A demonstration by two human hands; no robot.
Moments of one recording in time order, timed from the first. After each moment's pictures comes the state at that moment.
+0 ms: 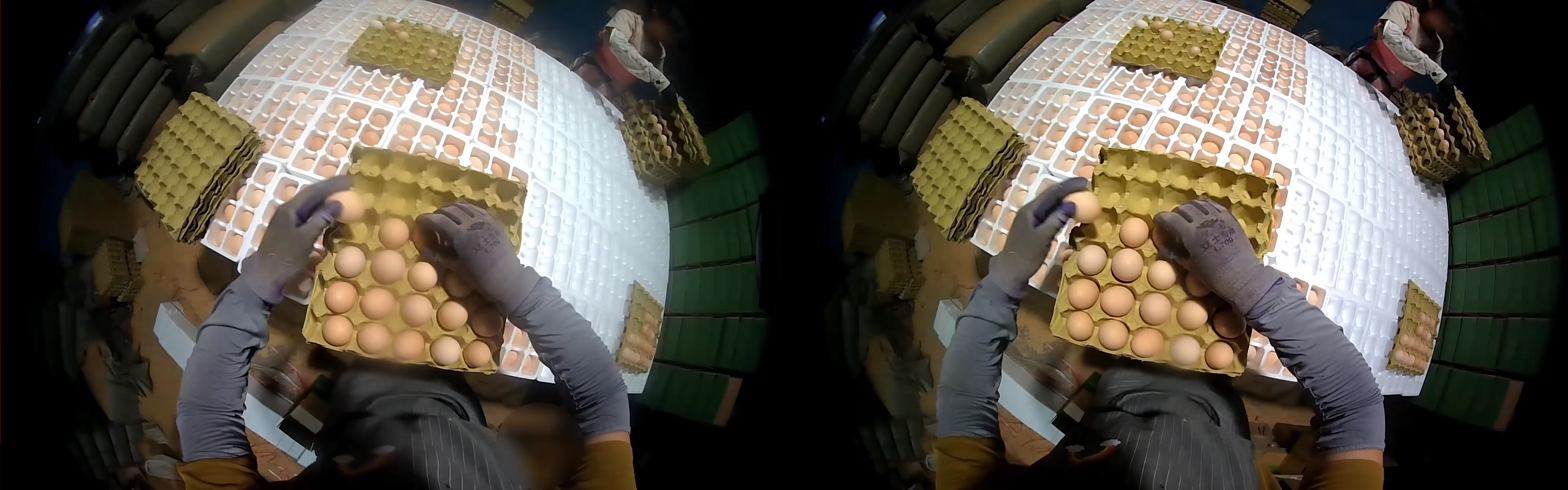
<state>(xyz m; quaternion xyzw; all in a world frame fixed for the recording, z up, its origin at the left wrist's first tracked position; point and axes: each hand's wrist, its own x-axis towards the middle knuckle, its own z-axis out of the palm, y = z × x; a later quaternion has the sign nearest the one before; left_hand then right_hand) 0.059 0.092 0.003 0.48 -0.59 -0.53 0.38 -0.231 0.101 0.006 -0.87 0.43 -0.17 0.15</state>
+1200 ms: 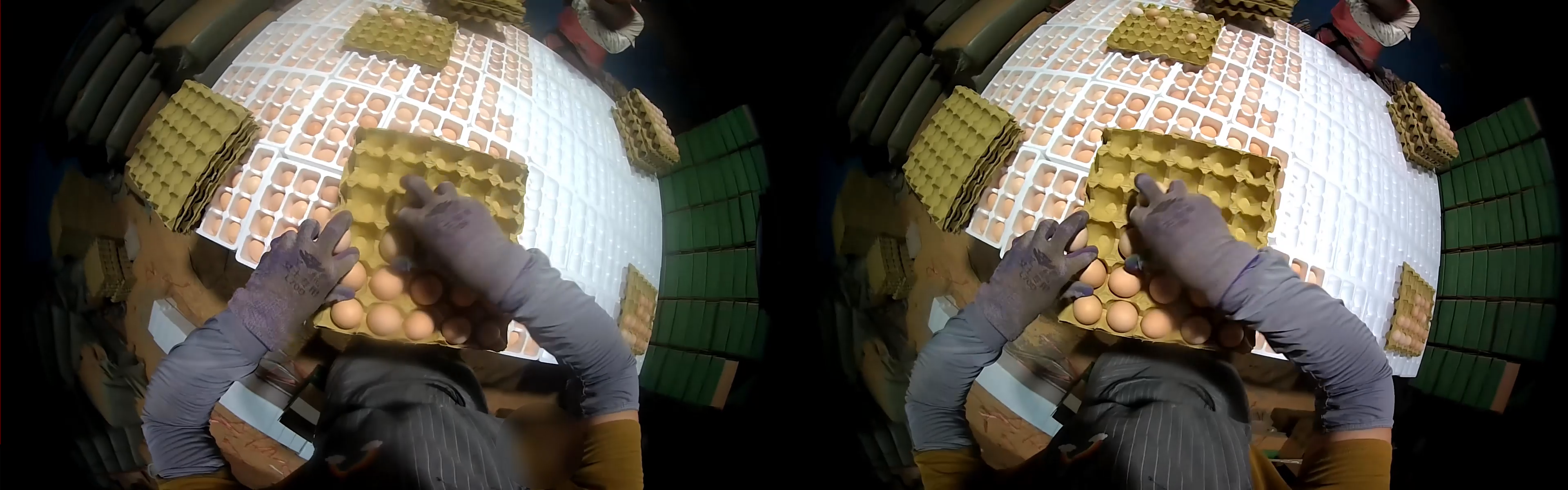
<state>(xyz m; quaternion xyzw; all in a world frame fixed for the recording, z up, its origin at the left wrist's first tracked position) 0.071 0.153 0.031 0.40 -0.91 -0.03 -0.04 -0.168 0.113 0.063 -0.86 0.47 0.07 0.16</state>
